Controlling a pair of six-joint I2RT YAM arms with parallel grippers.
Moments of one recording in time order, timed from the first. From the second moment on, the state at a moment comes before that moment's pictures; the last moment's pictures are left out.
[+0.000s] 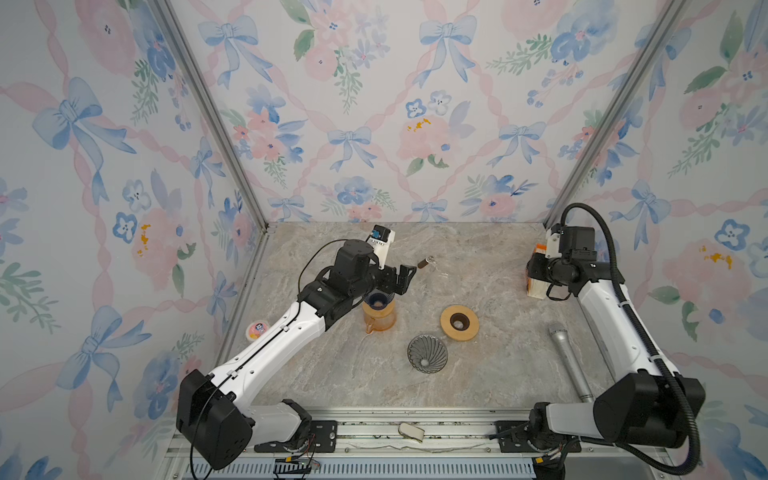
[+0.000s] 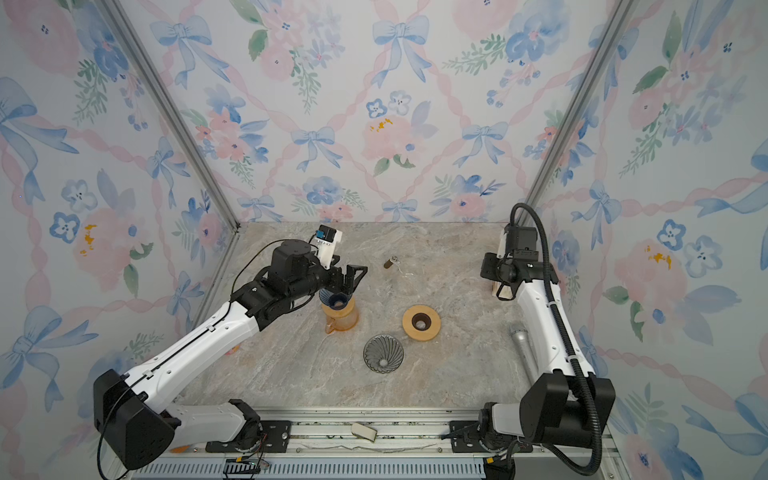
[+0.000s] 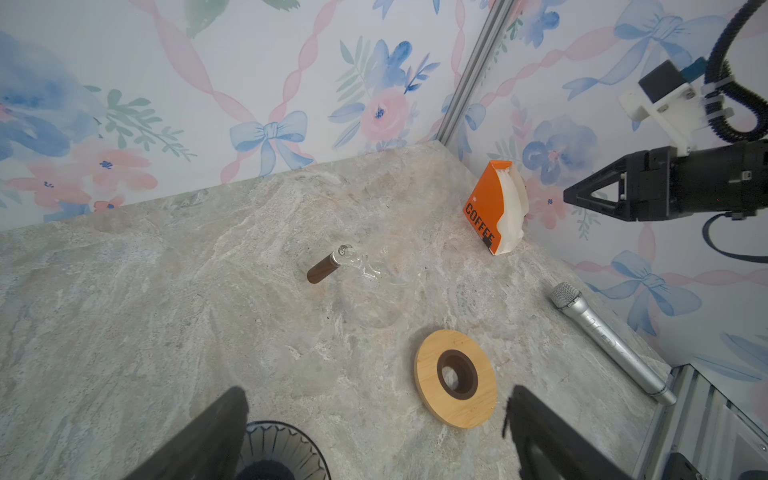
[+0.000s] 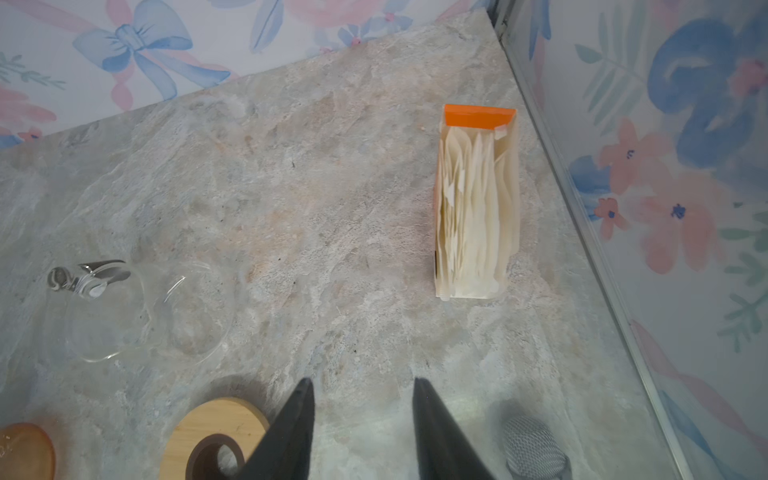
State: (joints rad) left arm -0.60 1.28 1.15 -0.26 0.10 -0.22; right arm -0.12 1.36 1.26 -0.72 -0.01 0.16
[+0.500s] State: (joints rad) left arm -0.61 1.34 1.05 -0.10 0.12 -0.22; right arm -0.28 1.59 1.26 -0.66 -0.04 0.20
